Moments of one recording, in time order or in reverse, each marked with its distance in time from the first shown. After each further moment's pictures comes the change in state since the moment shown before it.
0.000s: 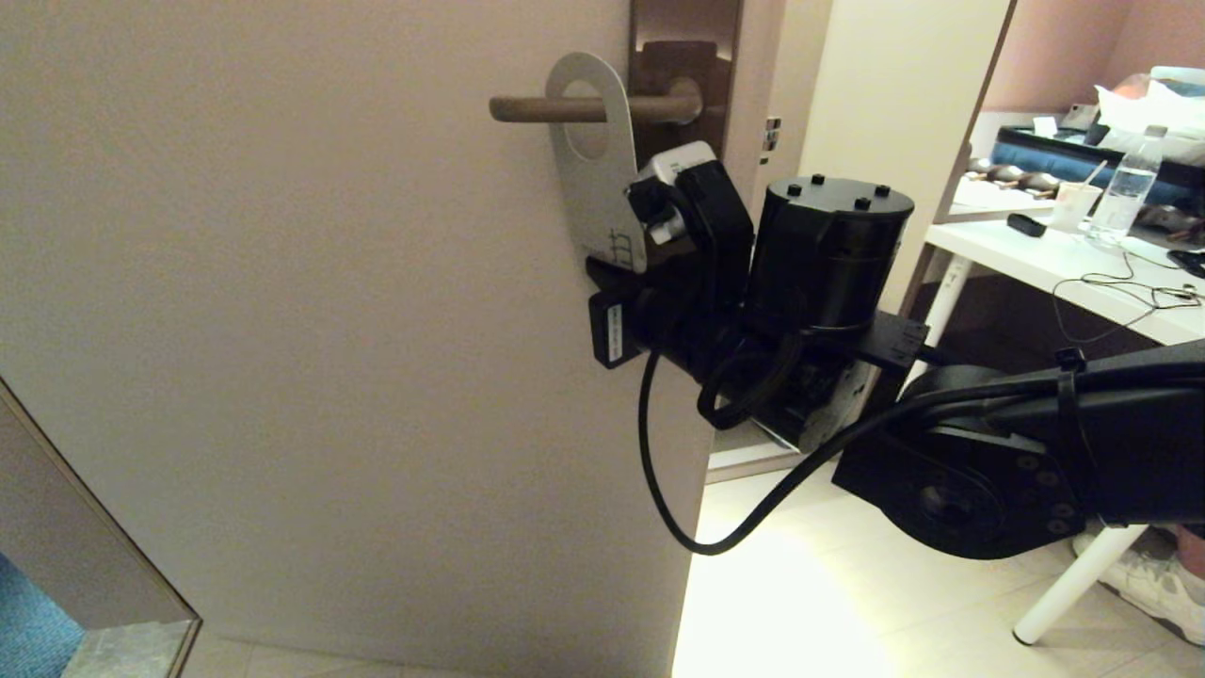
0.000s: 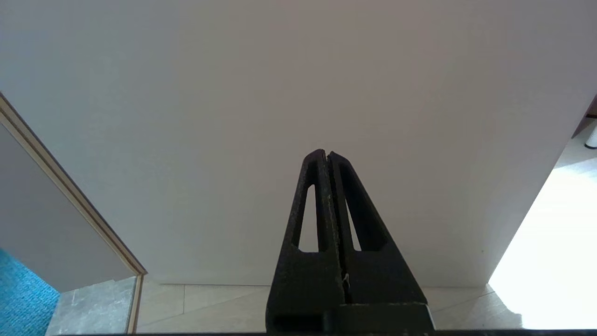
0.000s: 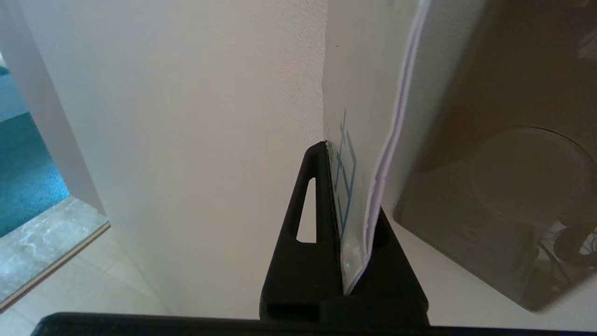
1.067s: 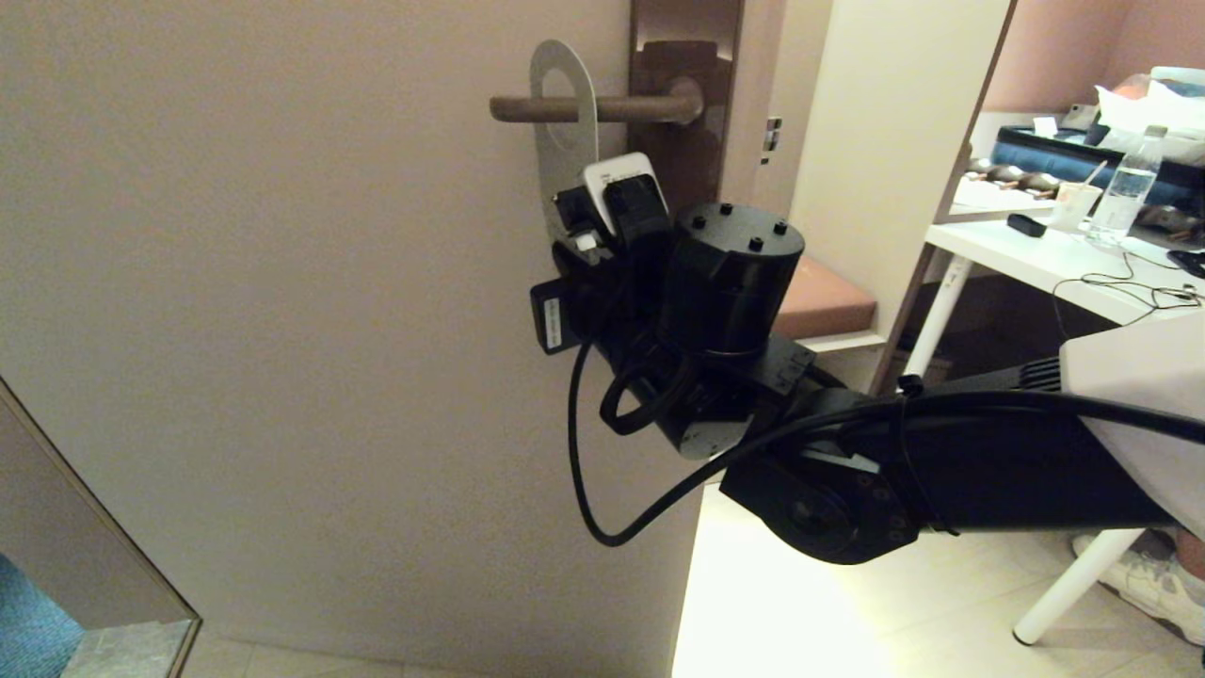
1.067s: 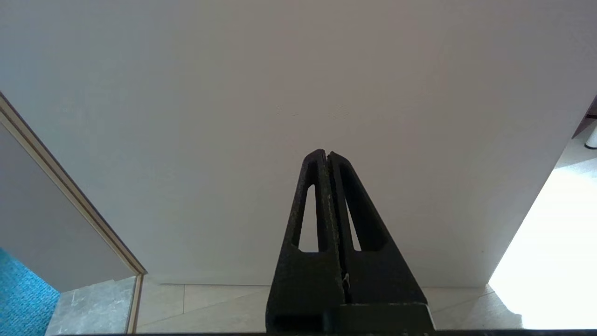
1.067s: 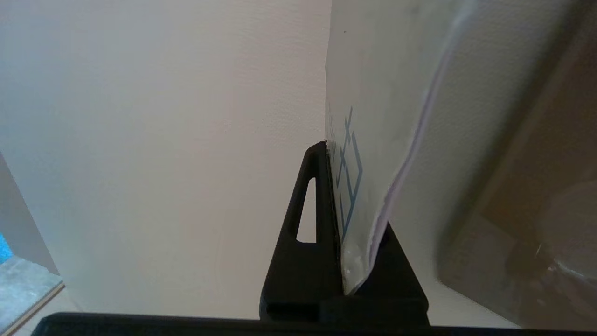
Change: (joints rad) left arm 0.000 0.000 0.000 0.000 0.000 0.000; right arm 0.064 0.159 -0.147 -0.132 -0.175 -0.047
